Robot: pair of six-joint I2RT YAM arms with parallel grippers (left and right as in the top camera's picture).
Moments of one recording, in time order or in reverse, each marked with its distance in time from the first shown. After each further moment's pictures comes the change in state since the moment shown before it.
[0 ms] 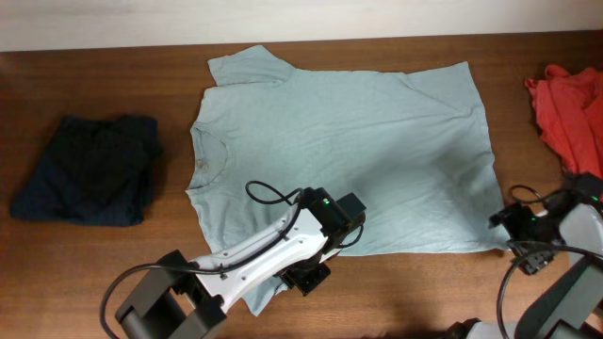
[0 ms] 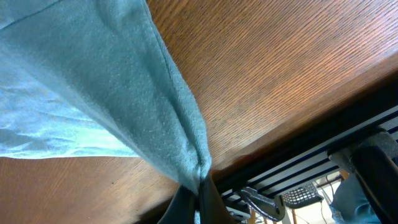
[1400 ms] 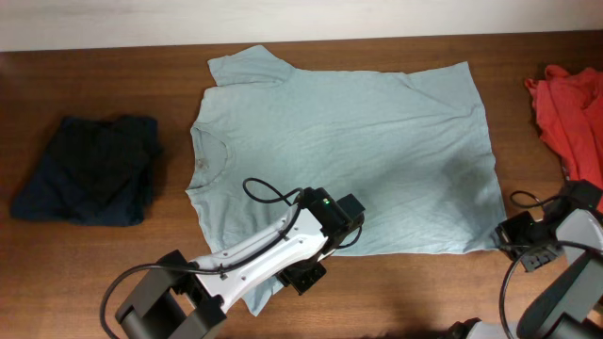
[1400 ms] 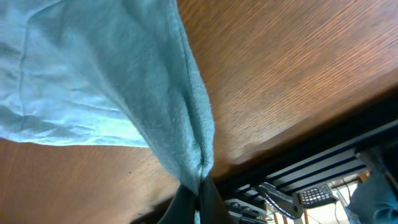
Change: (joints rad) left arm 0.000 0.000 0.000 -0.027 -0.070 0.000; right arm -0.006 0.019 -0.055 0.088 0.013 0.056
